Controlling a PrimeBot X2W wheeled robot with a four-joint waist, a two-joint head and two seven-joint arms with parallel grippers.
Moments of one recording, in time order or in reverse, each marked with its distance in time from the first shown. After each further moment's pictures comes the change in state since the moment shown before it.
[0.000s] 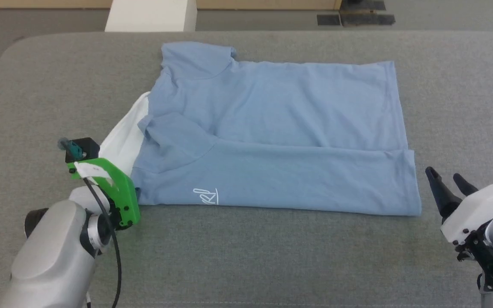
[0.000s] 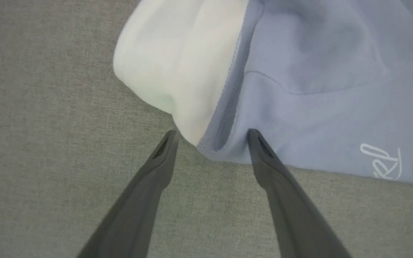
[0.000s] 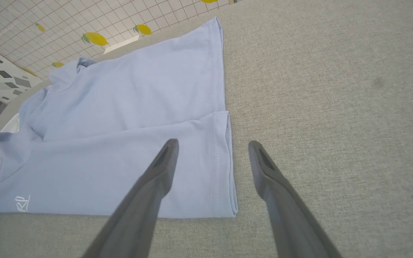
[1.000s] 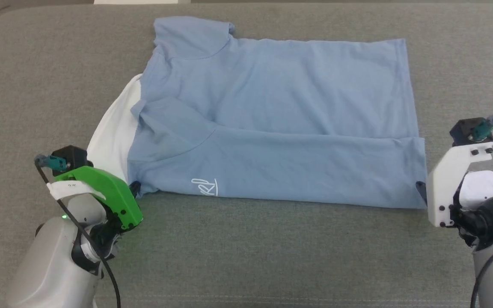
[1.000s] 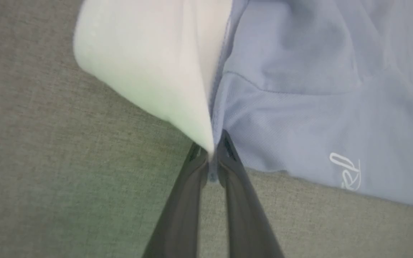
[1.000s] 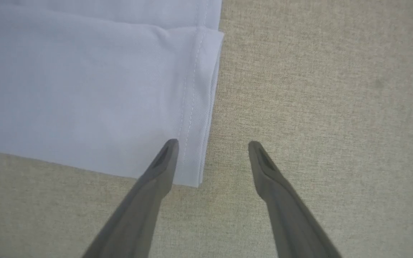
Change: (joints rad) left arm 0.124 -0.036 0.124 -0.165 -0.144 -0.020 -0.107; right arm -0.171 -0.085 0.155 0.036 -0.302 0.000 0.504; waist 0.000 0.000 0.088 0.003
